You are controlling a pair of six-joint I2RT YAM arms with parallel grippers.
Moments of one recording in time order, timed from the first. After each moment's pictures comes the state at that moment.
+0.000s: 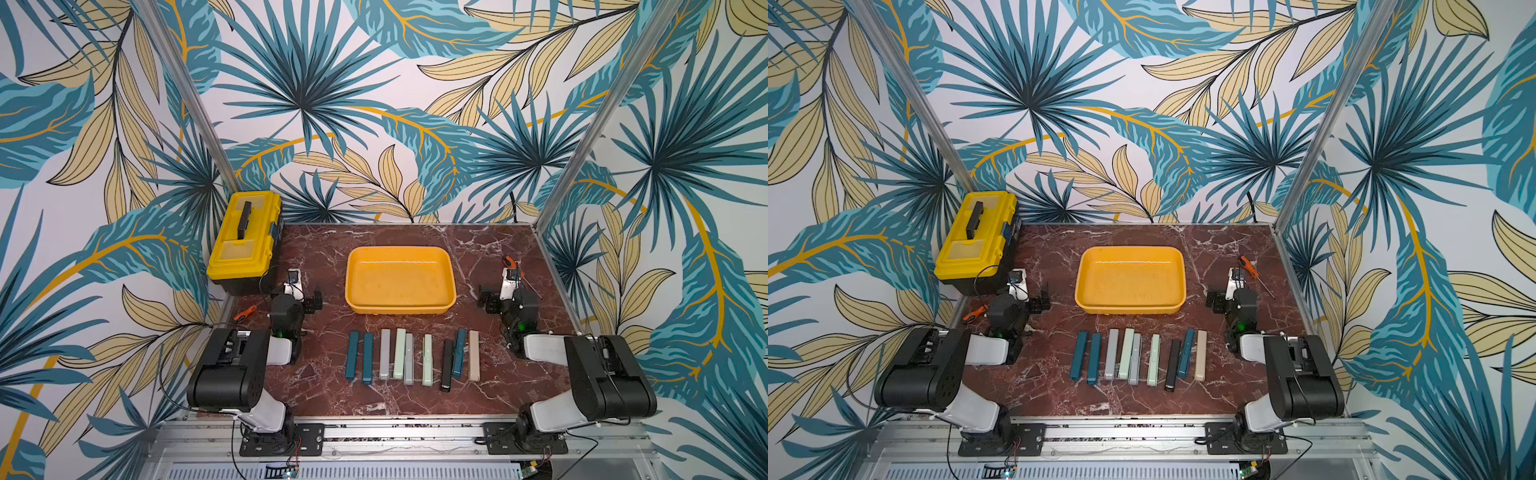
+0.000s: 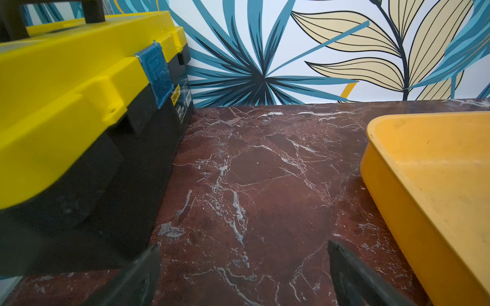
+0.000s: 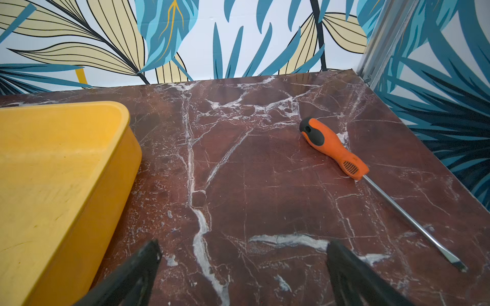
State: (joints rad) left arm 0.00 1.57 0.35 0.98 -0.06 0.01; right arm -0.01 1.51 0.41 0.75 0.05 0.06
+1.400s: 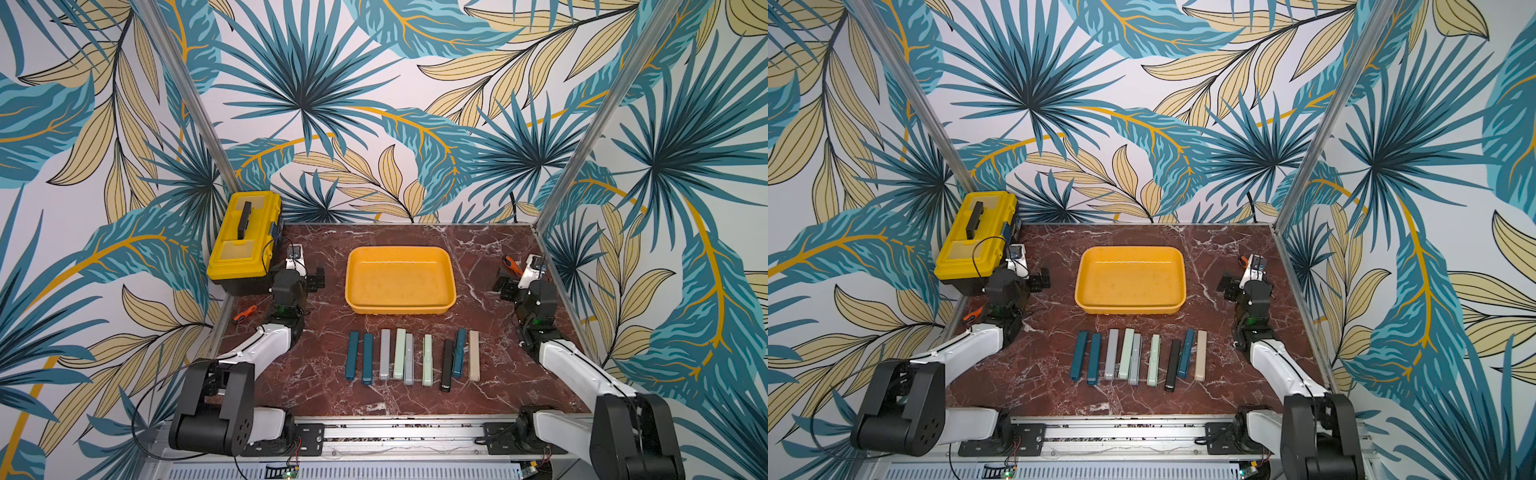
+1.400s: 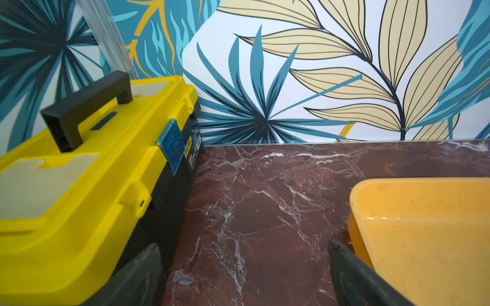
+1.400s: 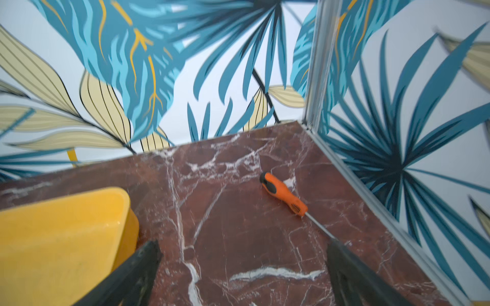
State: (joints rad) left arm -0.09 1.33 0.63 0.48 -0.20 -0.01; right arm -0.01 1.12 0.53 0.40 0.23 0.17
